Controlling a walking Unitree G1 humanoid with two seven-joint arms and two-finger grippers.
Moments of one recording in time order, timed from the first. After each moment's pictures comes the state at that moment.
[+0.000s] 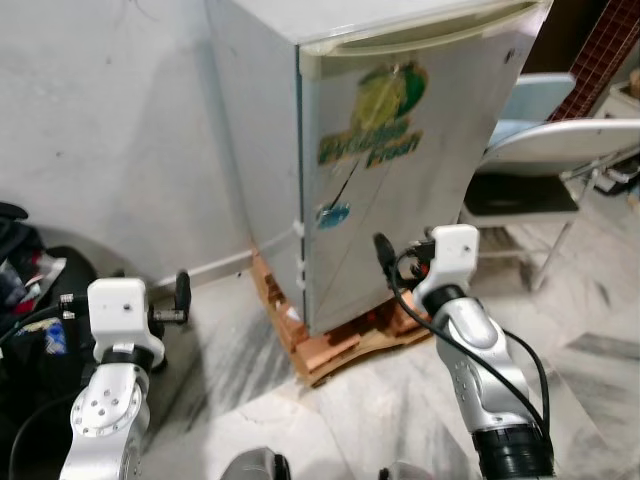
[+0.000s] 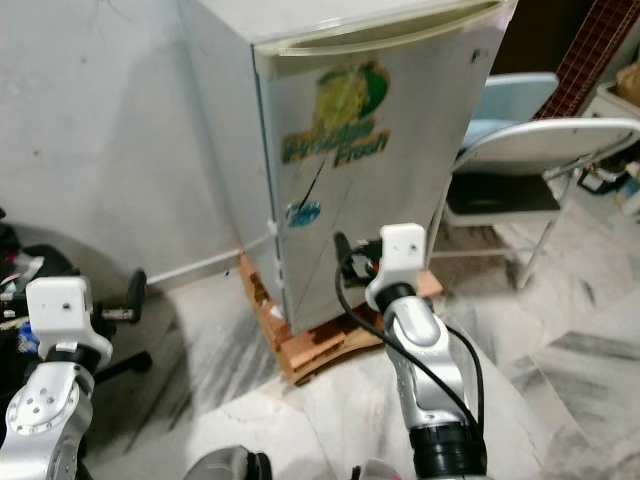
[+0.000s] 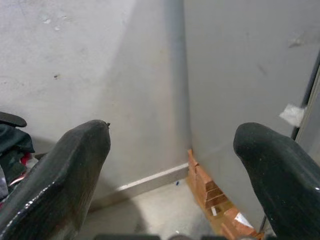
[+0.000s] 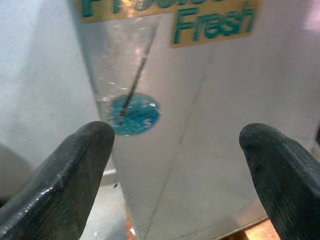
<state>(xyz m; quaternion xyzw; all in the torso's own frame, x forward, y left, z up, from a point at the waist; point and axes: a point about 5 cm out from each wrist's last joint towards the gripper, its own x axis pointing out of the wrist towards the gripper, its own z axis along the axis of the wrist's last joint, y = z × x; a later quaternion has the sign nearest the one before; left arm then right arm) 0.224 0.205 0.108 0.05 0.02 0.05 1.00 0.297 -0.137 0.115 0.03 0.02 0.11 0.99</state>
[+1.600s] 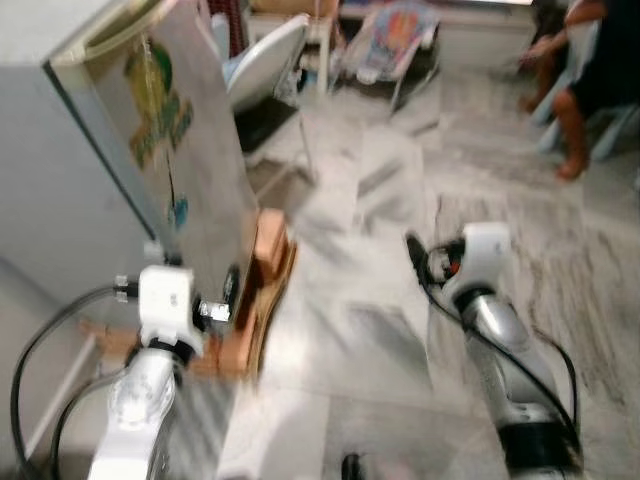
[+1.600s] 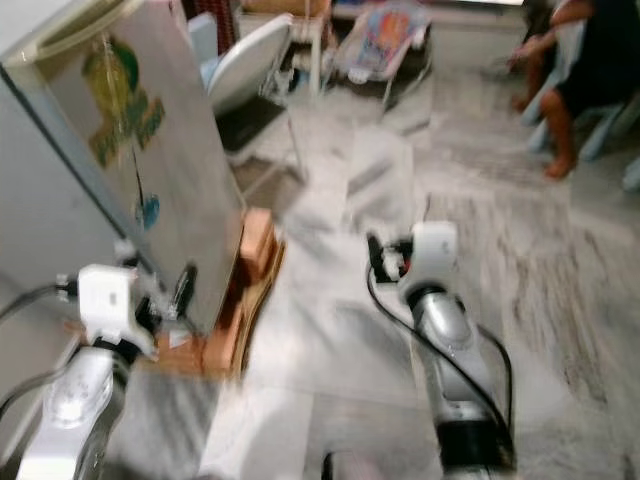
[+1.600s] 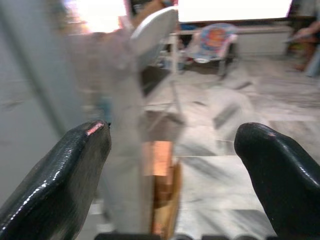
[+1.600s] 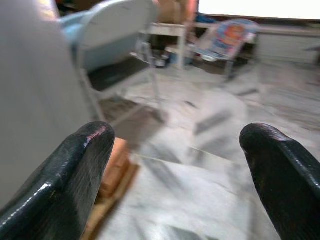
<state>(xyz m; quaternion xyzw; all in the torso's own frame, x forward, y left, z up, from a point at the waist) 0.228 0.171 0.108 0.04 0.01 -0.06 1.00 0.299 -0.169 0.107 0.02 0.04 0.06 1.00</state>
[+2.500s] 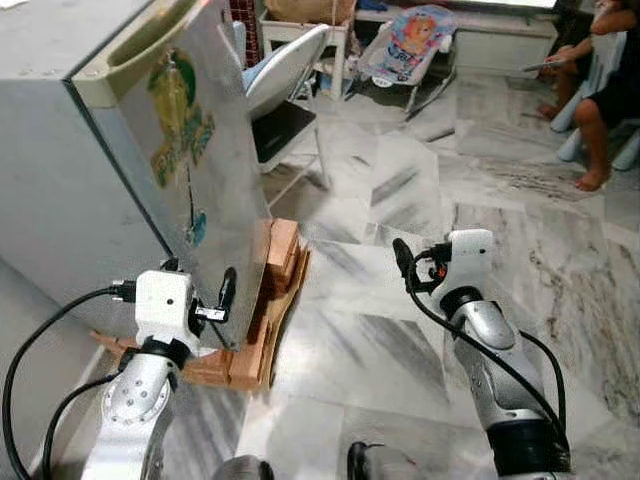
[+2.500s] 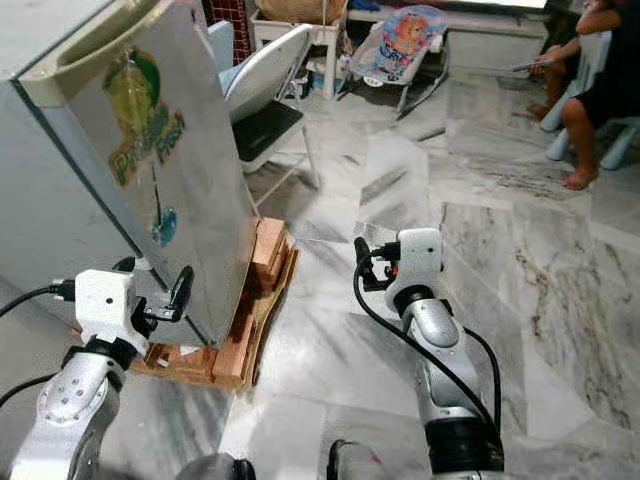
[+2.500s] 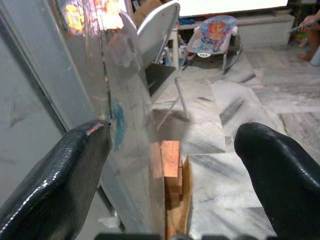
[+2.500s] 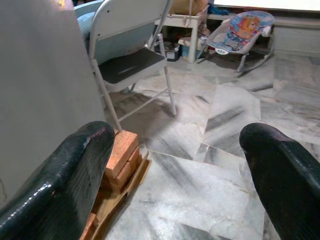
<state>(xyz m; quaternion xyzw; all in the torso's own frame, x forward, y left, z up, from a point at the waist) 0.239 0.177 0.112 0.06 0.01 -0.07 1.00 0.299 -0.159 0.103 0.01 0.05 0.08 1.00</state>
